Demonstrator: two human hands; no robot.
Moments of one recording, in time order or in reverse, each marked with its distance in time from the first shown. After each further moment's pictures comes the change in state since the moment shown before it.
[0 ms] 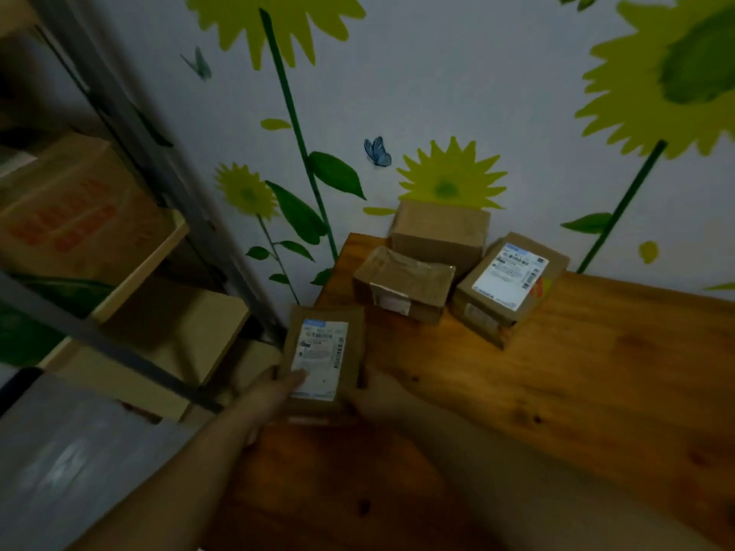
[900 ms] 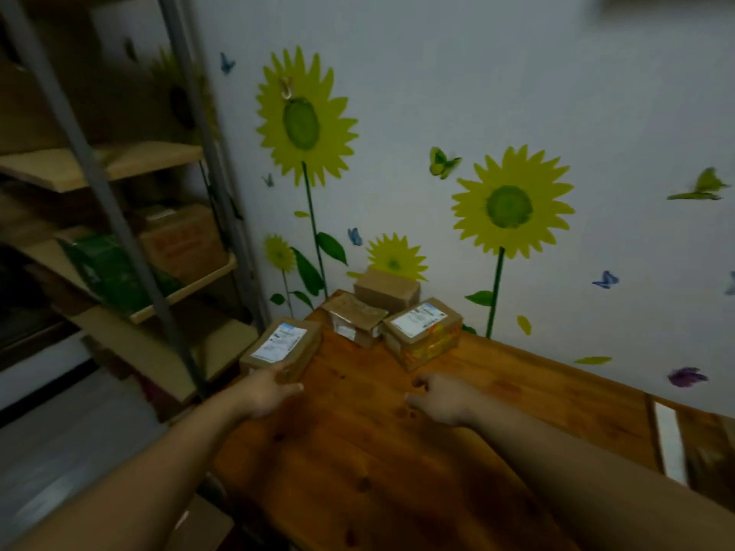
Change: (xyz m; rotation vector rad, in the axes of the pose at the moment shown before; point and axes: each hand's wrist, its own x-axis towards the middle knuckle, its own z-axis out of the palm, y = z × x) left_hand -0.252 -0.015 0.136 0.582 0.217 0.321; right_hand -0.275 0.052 -0.182 -0.825 0.136 -0.094
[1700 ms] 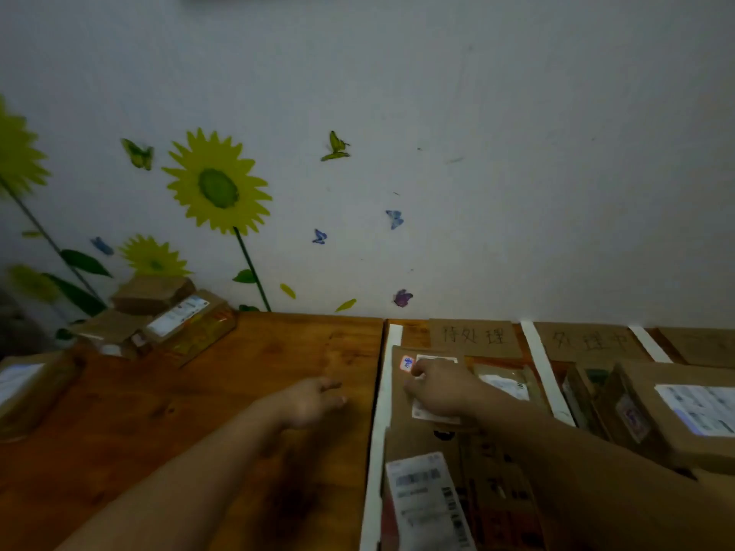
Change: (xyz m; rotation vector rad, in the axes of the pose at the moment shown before) left_hand -0.102 0.368 0.339 0.238 -0.373 0.344; right_hand -0.234 0.397 -0.067 0.154 0.231 0.236
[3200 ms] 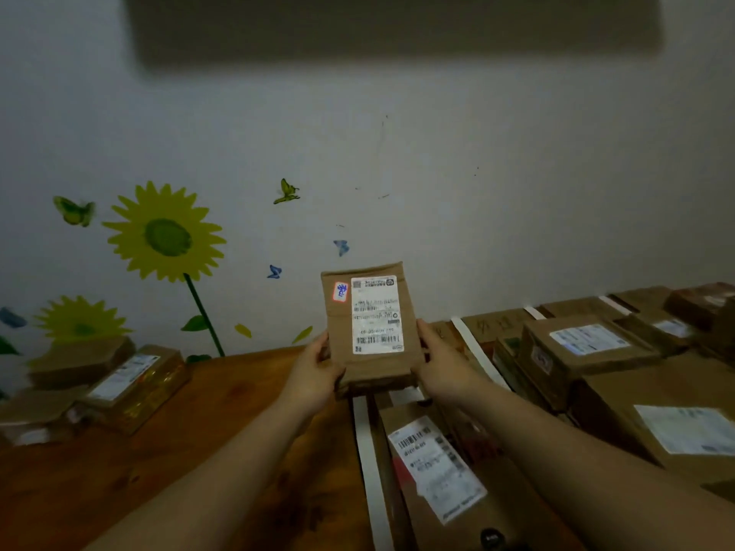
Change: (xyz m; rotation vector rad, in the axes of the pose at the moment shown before) left_hand -0.087 0.026 -0.013 -0.724 0.212 0.467; right_hand -0.121 -0.070 0.003 0.625 0.481 0.005
